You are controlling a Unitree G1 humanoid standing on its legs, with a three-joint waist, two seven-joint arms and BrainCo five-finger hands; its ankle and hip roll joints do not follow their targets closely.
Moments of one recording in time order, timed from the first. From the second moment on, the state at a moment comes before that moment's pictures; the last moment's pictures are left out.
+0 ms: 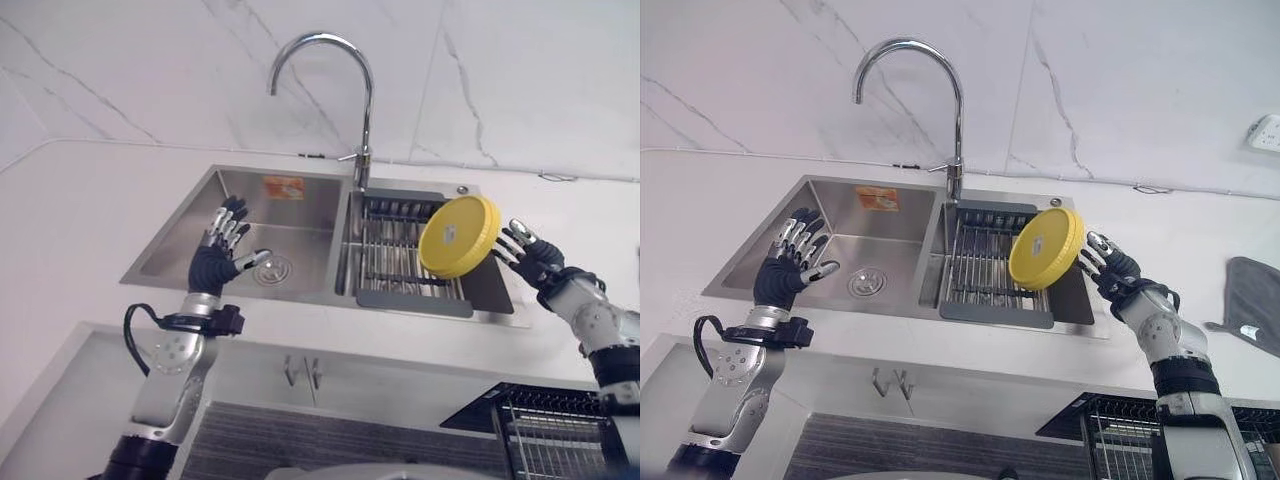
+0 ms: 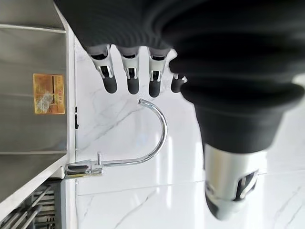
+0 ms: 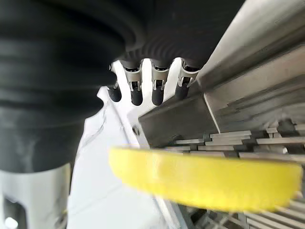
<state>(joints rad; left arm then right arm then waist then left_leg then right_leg) 0.05 0.50 -0.05 -0.17 -0.45 -0.19 0.07 -0.47 -0.69 -0.02 0.62 1.00 0.37 0.01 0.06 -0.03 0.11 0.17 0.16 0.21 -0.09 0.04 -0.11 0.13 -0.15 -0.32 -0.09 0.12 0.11</state>
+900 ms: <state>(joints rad) 0.04 0.52 -0.08 -0.17 -0.45 -0.19 0.08 -0.54 -0.75 0.07 0.66 0.93 0.47 0.11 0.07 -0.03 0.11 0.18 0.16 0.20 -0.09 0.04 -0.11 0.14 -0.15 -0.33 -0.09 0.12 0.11</state>
